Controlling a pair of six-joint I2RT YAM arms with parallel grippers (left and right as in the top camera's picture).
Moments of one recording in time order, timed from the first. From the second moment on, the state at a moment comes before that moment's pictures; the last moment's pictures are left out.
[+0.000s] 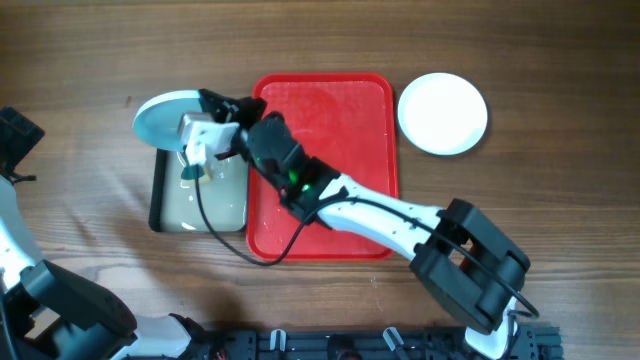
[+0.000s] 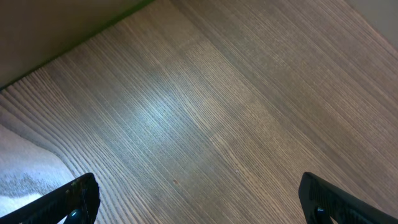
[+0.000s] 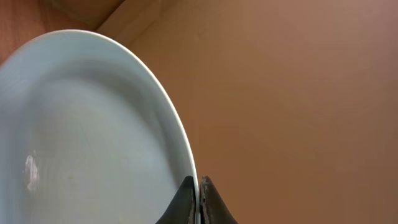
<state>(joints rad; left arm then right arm) 0.74 1.64 1.38 -0.60 0.00 -0.16 0.94 1.98 1.31 0.65 0.17 -0.93</state>
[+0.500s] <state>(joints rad) 0.74 1.64 1.38 -0.60 0.00 -0.16 1.03 1.98 1.31 0.85 0.42 -1.30</state>
